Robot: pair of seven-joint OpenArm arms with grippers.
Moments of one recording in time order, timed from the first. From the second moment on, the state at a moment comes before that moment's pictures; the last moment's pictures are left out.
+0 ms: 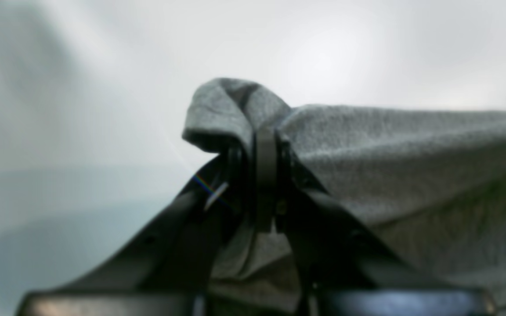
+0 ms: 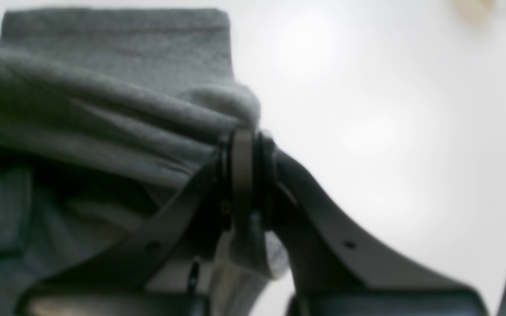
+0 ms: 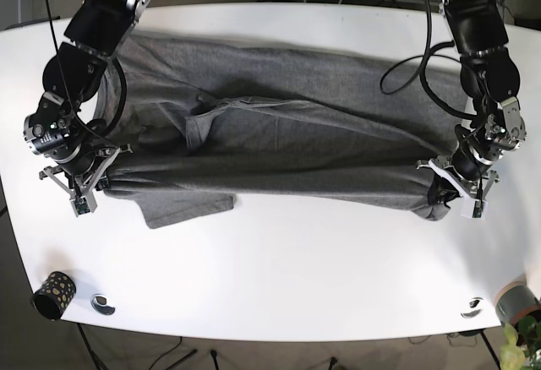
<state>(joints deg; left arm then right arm) -8.8 -15.6 -16.5 79.0 -22.1 -29.4 35.6 10.6 13.2 29.2 92.4 4.1 40.2 -56.1</state>
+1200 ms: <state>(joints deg) 12.1 -16.9 -23.2 93.7 -23.0 -33.7 40.3 -9.3 5.6 37.6 106.9 4.2 40.1 -60.8</state>
